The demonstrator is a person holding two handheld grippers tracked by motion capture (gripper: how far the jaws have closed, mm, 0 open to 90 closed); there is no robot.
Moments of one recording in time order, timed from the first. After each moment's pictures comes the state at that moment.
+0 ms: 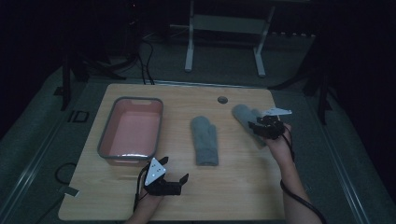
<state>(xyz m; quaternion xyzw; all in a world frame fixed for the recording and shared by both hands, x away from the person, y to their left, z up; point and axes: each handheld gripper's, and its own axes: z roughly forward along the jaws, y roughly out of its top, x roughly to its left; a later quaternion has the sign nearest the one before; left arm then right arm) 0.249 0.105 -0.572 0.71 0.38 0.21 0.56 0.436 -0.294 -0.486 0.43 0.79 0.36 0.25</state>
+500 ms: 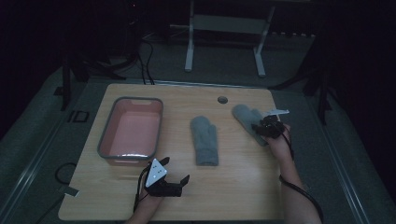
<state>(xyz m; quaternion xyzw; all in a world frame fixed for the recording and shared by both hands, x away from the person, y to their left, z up) 0.247 0.102 -0.572 0.72 0.36 0.21 0.55 0.473 -0.316 -0.535 0.45 0.80 0.31 0.24</state>
